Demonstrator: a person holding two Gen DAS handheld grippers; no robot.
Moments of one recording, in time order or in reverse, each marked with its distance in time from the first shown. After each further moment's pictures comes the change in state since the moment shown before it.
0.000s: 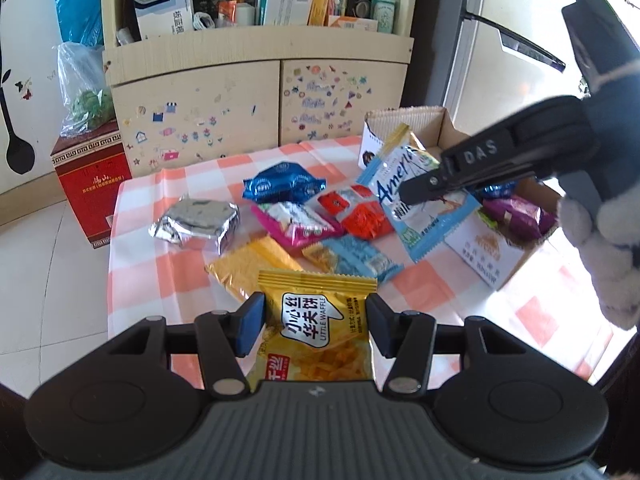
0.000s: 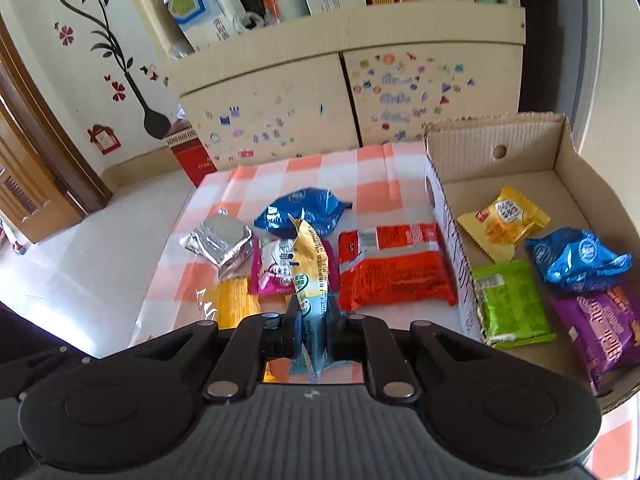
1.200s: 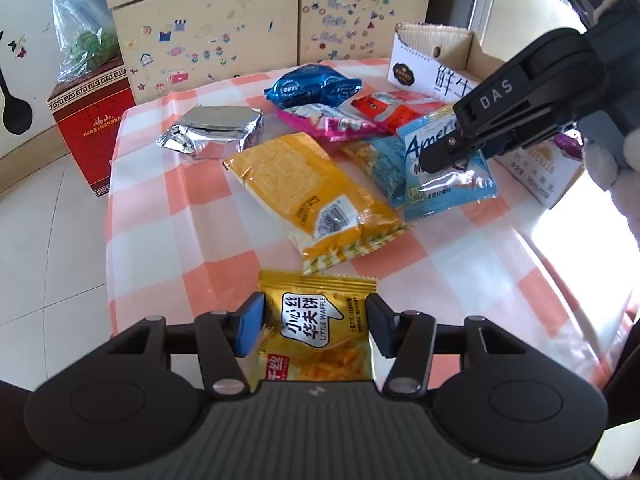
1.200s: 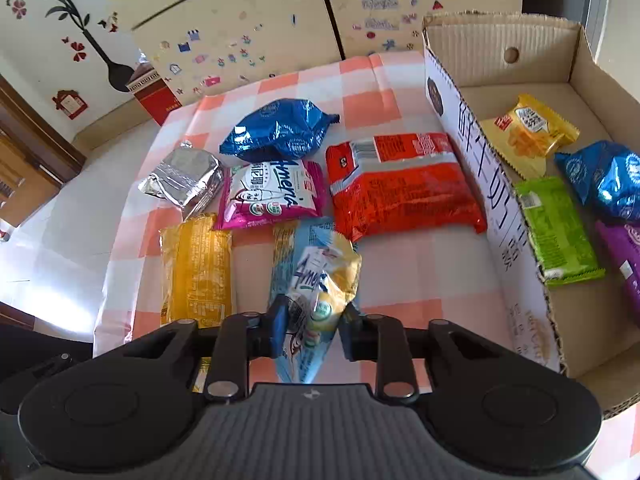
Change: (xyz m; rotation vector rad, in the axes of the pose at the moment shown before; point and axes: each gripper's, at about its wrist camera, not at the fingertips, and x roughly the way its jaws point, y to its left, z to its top) left arm 0.039 0.027 -0.049 0.024 0.165 0.022; right arm 0.056 -0.003 -0.016 0.075 0.206 -0.032
